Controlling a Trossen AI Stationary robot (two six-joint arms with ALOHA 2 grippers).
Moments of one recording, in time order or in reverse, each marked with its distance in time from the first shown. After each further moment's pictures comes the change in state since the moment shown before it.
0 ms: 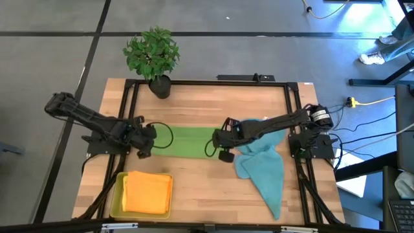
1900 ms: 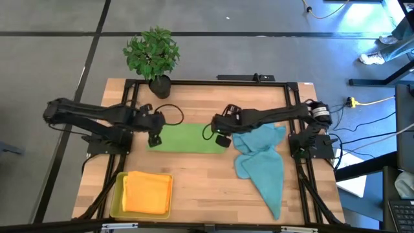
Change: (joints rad) left arm 0.277 0.044 0.146 0.138 0.016 0.283; right arm -0.117 -0.014 0.022 0.014 0.149 -0.050
